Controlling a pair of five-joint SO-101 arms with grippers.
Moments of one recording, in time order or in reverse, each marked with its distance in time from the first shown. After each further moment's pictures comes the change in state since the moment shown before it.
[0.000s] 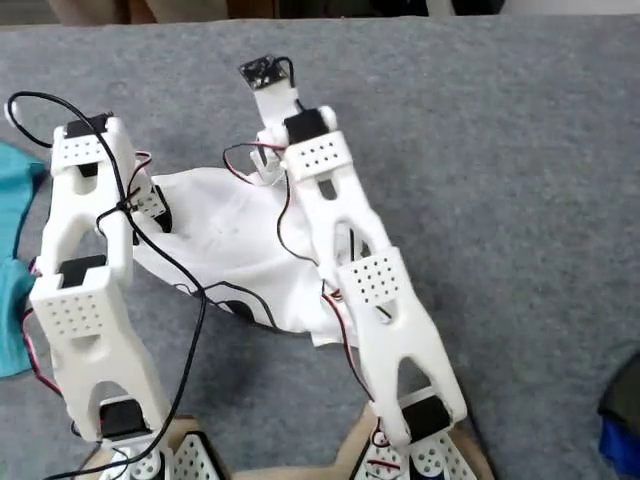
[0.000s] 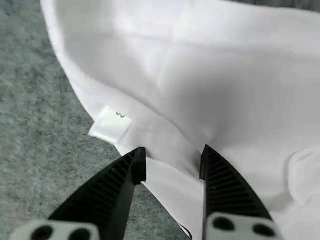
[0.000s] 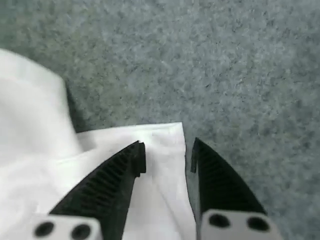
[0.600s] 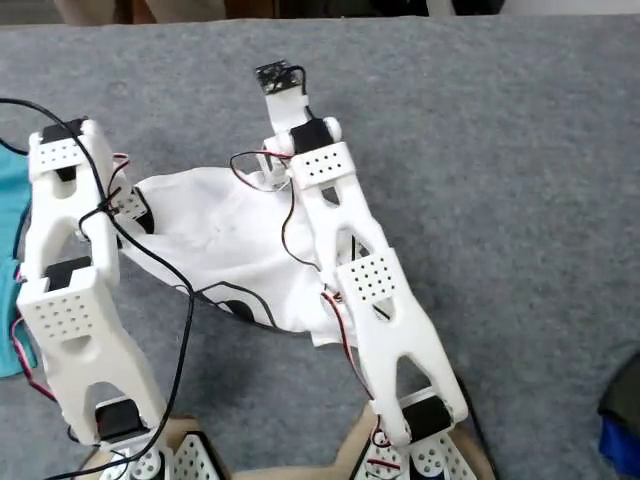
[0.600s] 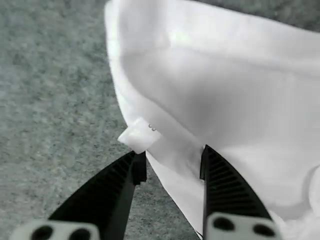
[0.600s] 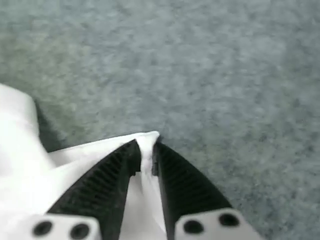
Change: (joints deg) left arm -5.5 0.1 -0.2 0.0 0.0; right arm 1.1 5.6 -5.4 -2.3 -3.9
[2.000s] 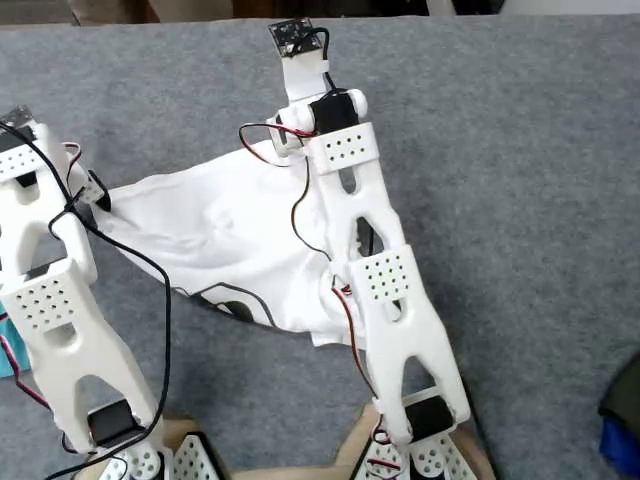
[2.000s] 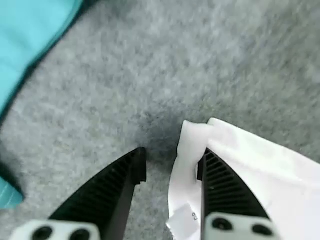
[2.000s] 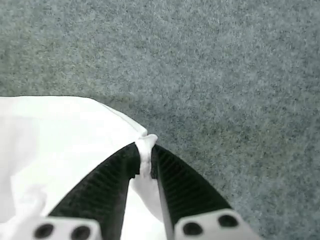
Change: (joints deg) left arm -7.8 11.7 -16.7 -7.6 0.1; right arm 2.4 -10.4 -5.4 9.5 -0.1
